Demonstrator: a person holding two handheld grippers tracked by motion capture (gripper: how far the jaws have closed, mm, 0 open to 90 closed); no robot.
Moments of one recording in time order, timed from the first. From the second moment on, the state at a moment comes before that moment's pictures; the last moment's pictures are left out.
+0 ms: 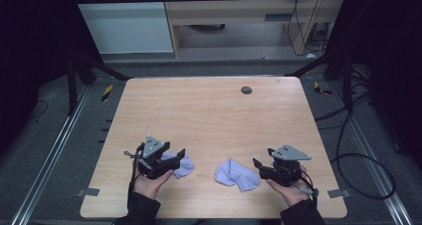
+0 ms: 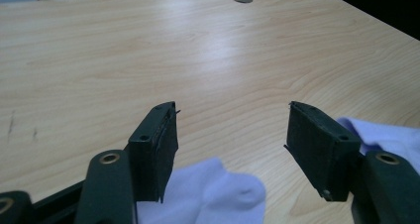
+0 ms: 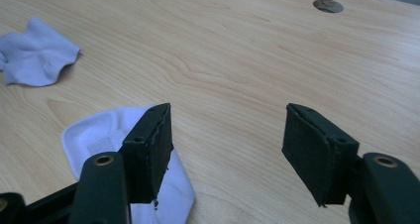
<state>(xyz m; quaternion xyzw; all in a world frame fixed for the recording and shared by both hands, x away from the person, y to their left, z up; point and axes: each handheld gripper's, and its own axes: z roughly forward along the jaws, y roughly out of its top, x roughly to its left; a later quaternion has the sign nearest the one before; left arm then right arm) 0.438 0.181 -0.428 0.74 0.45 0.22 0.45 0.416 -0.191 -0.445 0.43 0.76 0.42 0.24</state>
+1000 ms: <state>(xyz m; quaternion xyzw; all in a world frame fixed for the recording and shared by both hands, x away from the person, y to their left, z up) 0.433 0.095 -0.473 0.79 0.41 0.17 0.41 0.399 -0.175 -0.464 0.40 0.79 0.41 0.19</state>
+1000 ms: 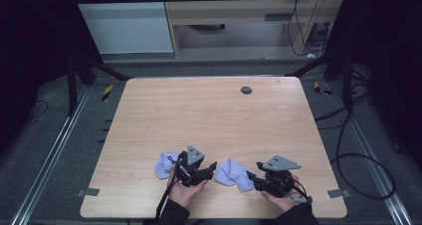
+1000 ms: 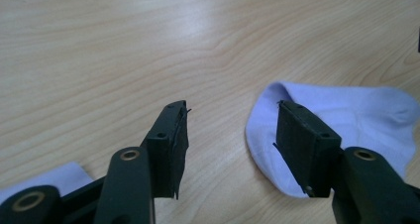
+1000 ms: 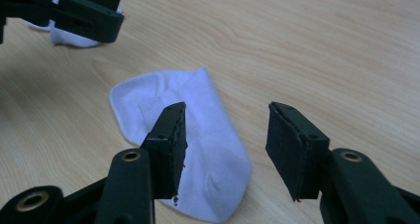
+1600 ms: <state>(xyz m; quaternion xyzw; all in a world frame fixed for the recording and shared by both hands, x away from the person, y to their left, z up) 0.427 0.074 -0.499 0.81 0.41 0.16 0.39 0.391 -0.153 -0.486 0.38 0.83 0.38 0.15</state>
